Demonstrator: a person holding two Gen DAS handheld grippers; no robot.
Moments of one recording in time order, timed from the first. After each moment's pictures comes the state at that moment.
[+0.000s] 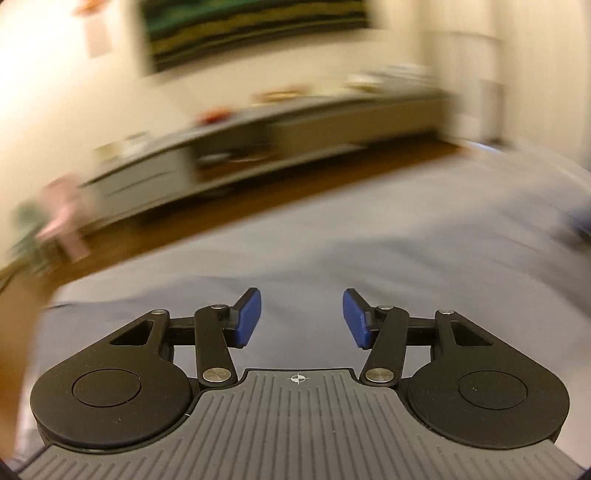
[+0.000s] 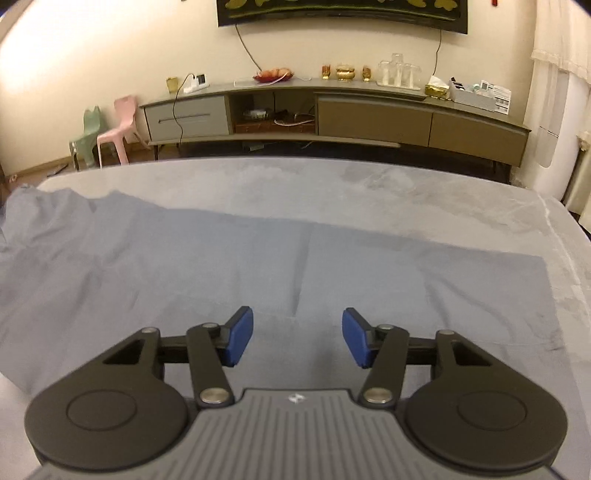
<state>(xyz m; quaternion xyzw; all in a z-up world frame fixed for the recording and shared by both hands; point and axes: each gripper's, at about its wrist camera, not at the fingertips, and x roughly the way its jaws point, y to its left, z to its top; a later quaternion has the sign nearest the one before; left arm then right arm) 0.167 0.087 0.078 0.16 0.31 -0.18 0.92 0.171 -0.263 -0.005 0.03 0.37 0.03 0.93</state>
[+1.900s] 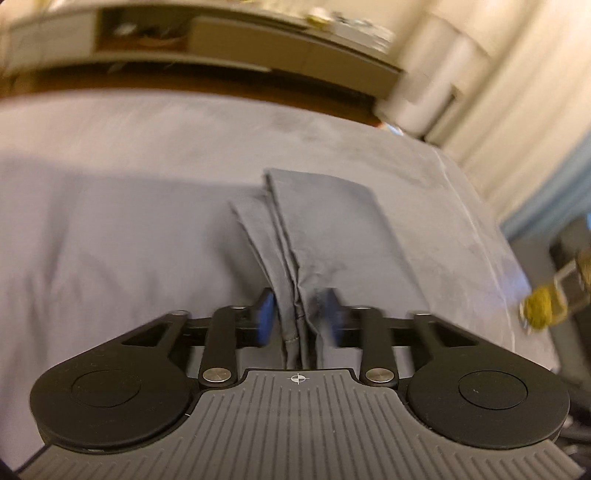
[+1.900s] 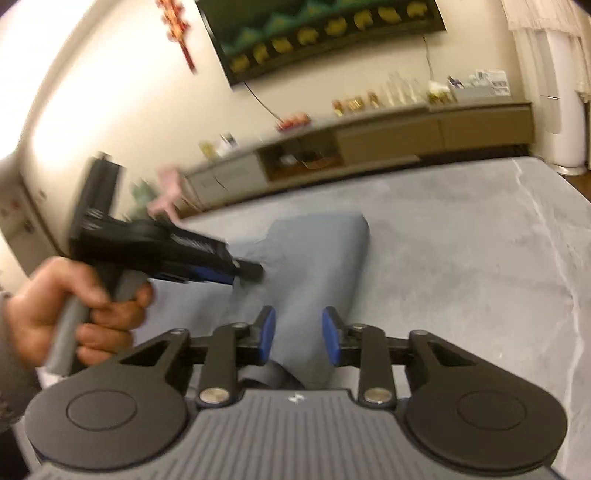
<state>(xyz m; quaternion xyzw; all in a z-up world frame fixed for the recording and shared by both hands) 0.216 -0.154 0.013 -0.11 0.47 -0.22 0.85 0.074 -0.343 0.020 0.14 0.31 0.10 0.93</state>
